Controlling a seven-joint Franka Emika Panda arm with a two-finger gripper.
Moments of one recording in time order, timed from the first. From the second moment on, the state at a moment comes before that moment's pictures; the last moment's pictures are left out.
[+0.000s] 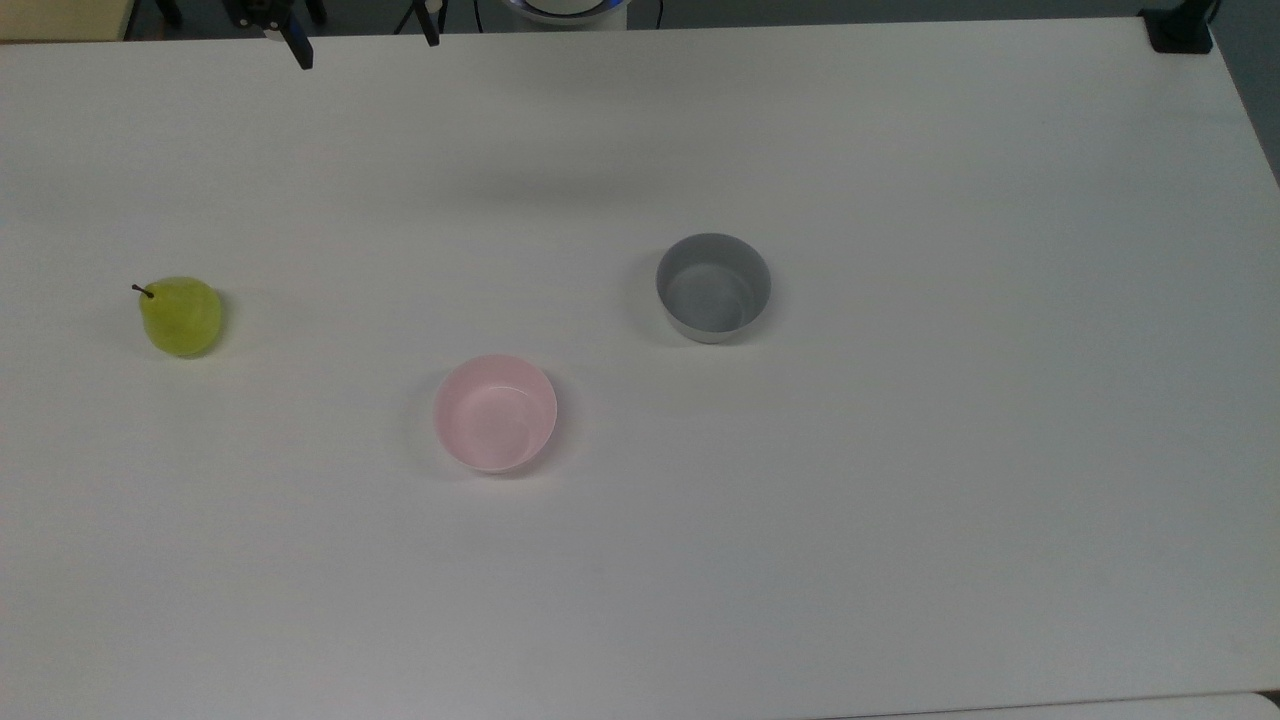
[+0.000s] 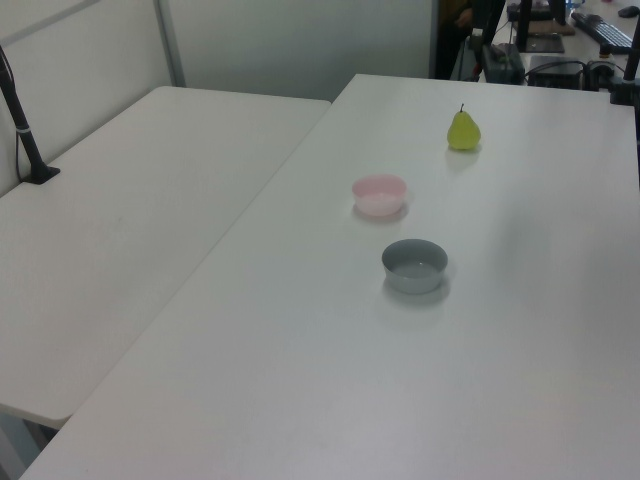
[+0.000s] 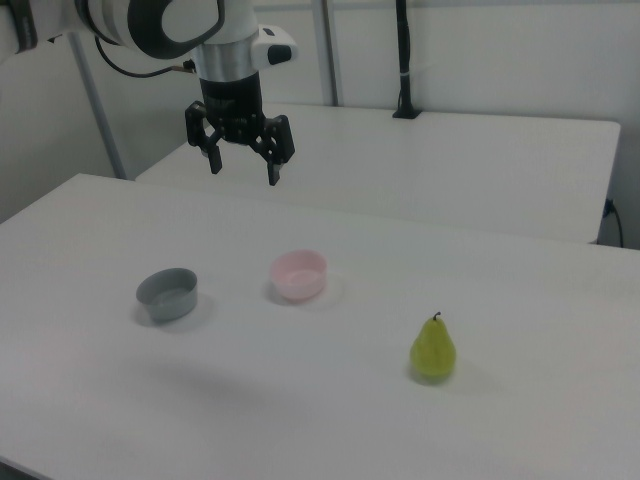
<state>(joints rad) -0.05 0.07 -0.16 -1.50 0.15 1.62 -0.37</state>
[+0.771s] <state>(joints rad) -0.05 0.07 -0.16 -1.50 0.14 1.62 -0.37</state>
